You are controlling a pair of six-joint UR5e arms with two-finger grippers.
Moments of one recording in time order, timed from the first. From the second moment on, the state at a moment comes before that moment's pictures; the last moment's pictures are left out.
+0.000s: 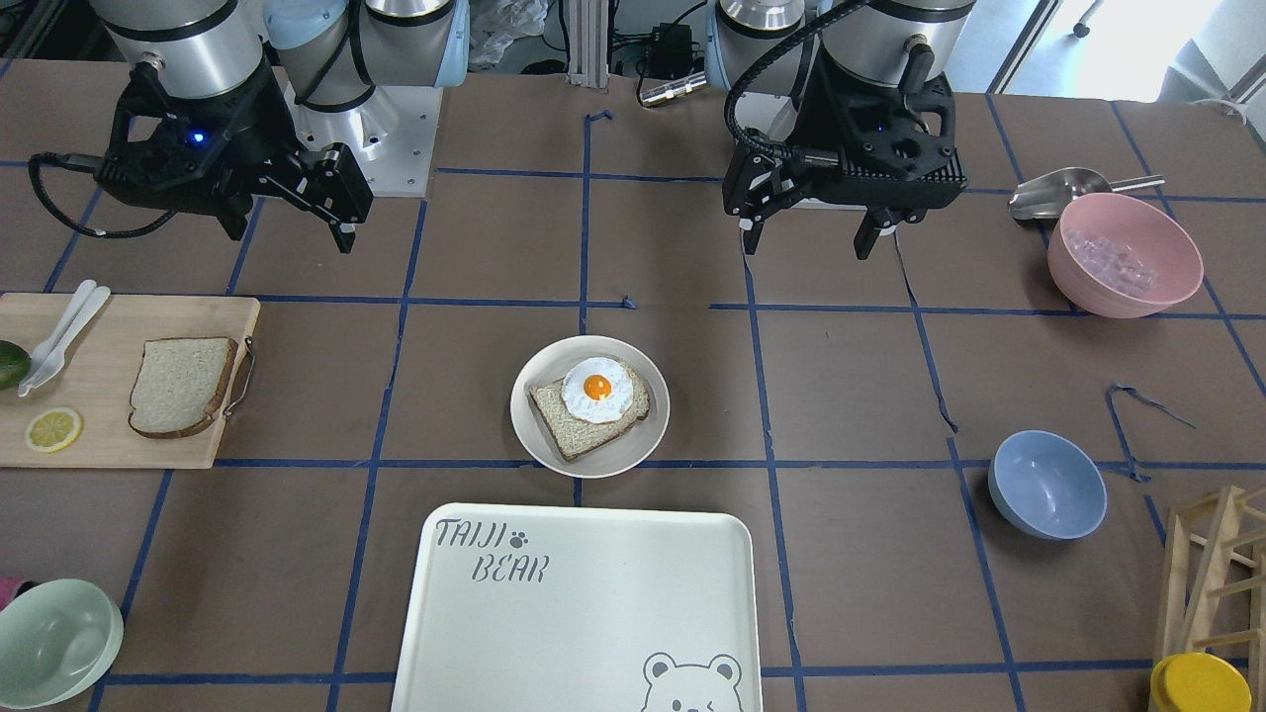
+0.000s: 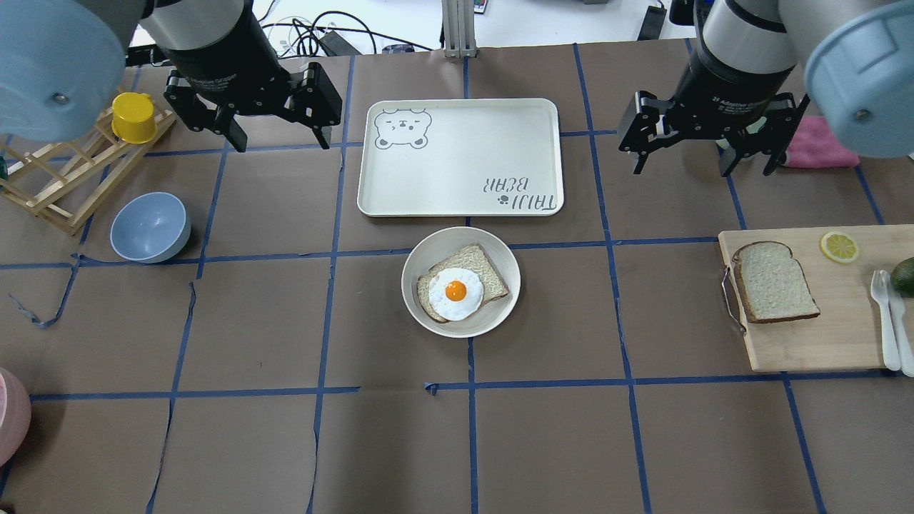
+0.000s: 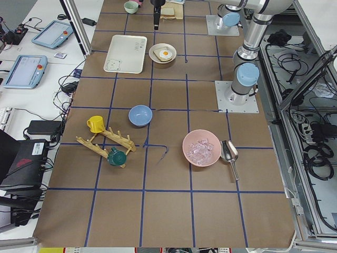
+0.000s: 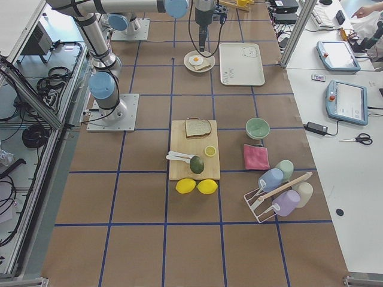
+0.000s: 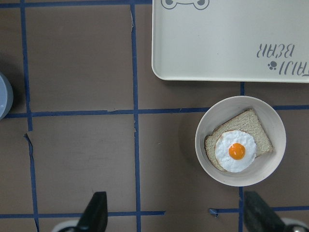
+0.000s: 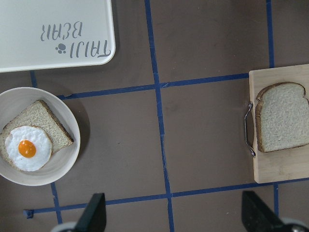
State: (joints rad) left arm -1.68 -1.61 -1.45 -1.58 1.57 -0.10; right arm 1.58 -1.60 1.59 -1.57 -1.59 0.12
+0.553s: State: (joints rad) left arm -1.68 -1.61 -1.45 -1.58 1.57 -0.10; right arm 1.58 -1.60 1.59 -1.57 -1.59 0.12
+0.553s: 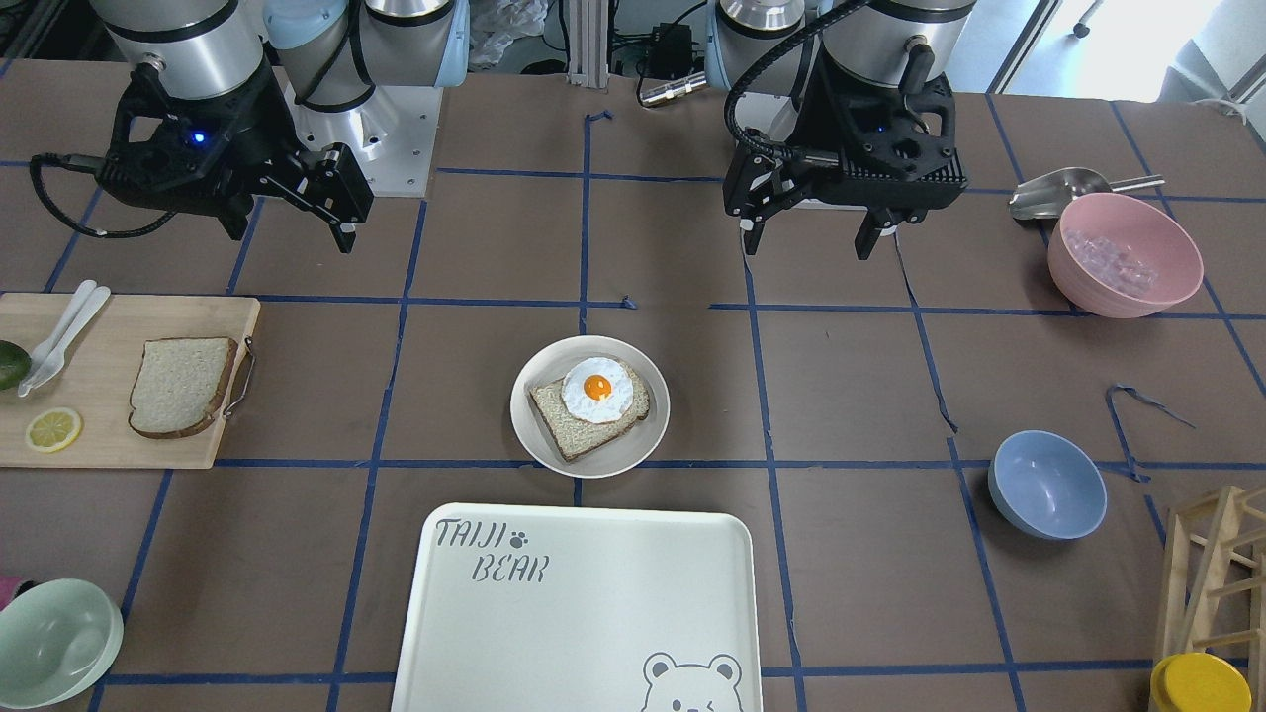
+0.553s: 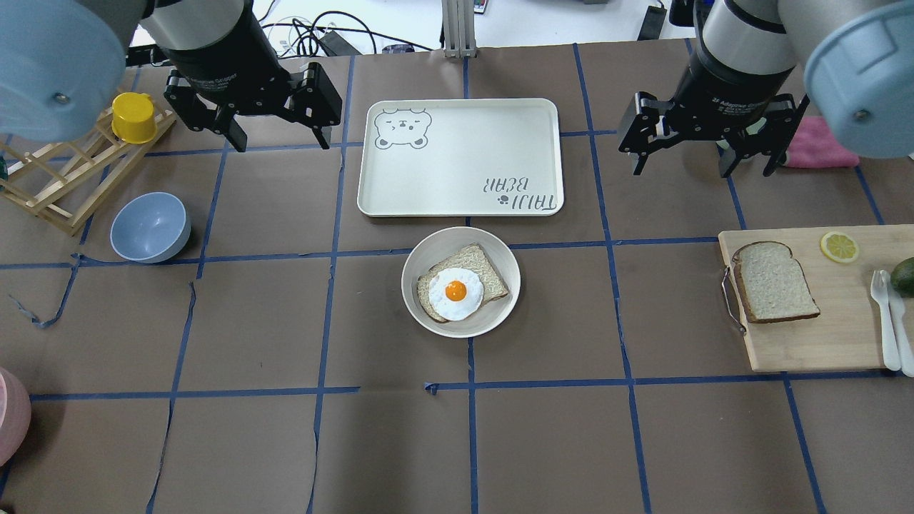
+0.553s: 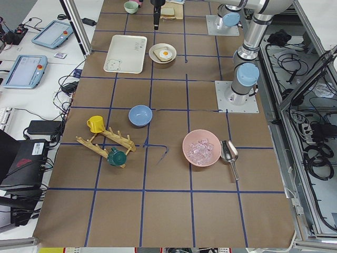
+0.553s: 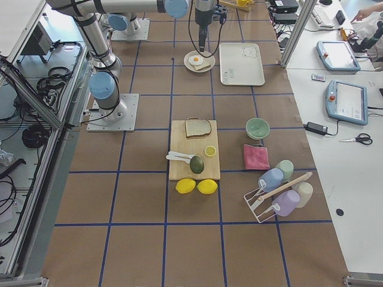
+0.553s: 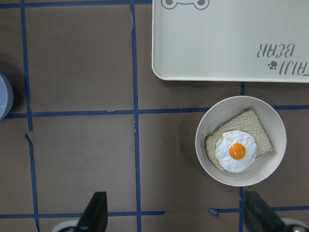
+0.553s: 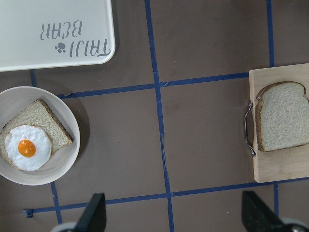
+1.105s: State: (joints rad) left arm -1.68 -1.61 -1.45 -1.58 1.57 -0.10; right arm 1.58 -1.59 1.60 -1.55 -1.59 0.12
